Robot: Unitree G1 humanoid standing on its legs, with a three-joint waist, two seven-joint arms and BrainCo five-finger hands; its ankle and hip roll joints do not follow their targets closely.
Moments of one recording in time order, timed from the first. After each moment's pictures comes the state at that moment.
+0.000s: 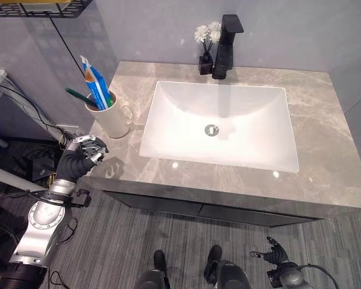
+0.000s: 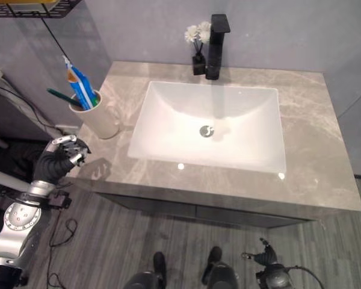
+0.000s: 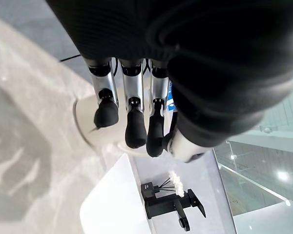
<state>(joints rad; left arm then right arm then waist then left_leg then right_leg) 0.00 0.73 -0.02 -0.02 -0.49 -0.32 -0.02 -0.02 -0.39 0.17 1.07 -0.01 -0.13 -0.17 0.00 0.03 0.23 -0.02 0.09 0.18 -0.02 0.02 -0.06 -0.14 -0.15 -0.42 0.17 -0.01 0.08</state>
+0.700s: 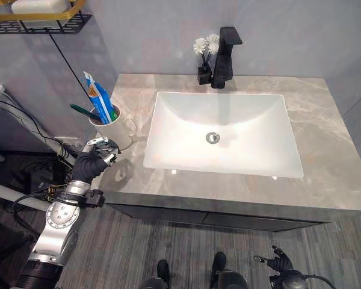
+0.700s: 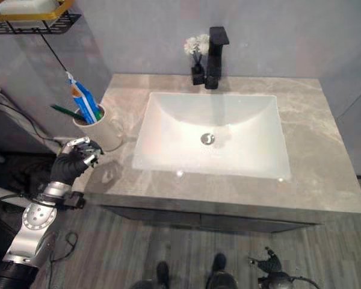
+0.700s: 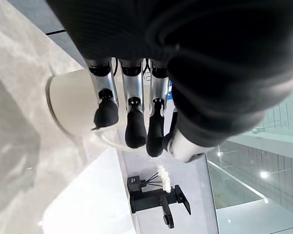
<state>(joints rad) -0.04 0.65 -0.06 -0.02 -0.49 -0.32 -0.02 0.02 -0.35 0.14 1.08 0.11 -0.14 -0.15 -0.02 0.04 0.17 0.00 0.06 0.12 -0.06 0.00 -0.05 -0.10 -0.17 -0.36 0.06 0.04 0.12</state>
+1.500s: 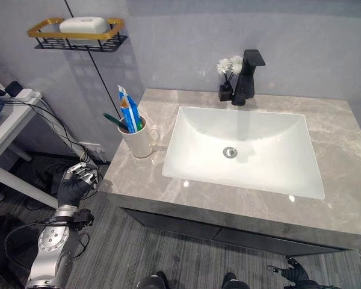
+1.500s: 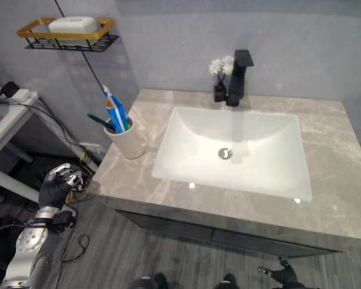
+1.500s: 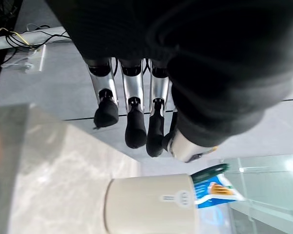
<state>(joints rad) 0.13 0.53 0.08 0.01 -0.57 -0.21 0.00 0.10 -0.41 0.03 1.06 0.08 -0.11 -0.09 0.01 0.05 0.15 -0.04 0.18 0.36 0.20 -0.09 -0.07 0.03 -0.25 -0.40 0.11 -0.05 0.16</state>
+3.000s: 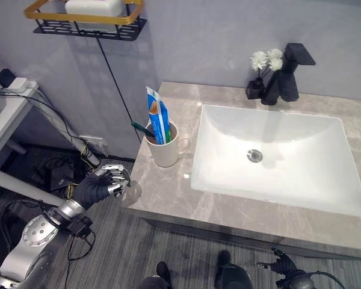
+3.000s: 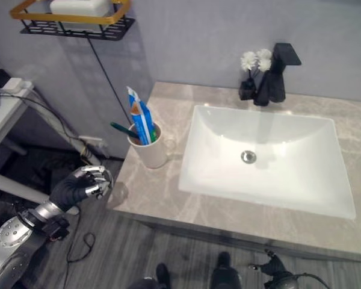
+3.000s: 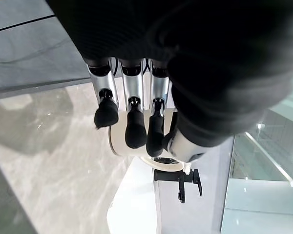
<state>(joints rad) 0.19 0.90 -0.09 -0.25 -0.78 -0.17 -0.34 0.03 -0.43 0.18 1.04 -0.02 -0.11 -0.06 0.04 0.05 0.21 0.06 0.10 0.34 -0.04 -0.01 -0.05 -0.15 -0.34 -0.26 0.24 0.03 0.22</state>
